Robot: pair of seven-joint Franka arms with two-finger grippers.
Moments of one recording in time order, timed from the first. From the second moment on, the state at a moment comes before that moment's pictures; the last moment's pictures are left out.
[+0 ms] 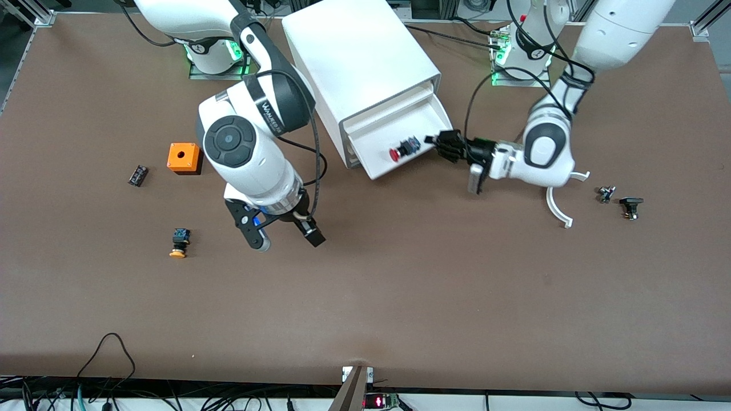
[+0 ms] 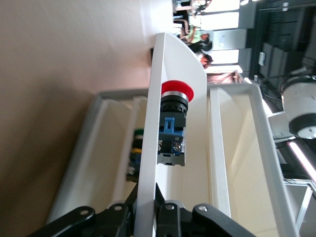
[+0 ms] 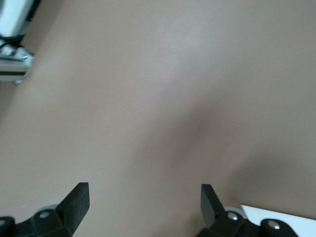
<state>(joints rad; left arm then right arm) 0.08 0.46 -0.28 -2.19 -1.25 1.79 1.05 0.58 0.69 -0.06 -1.06 0.13 1.90 1.44</state>
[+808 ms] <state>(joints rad) 0.14 0.54 -0.28 -1.97 -1.02 1.74 0.87 0.68 0.77 0.14 -1.06 0.14 2.13 1.64</state>
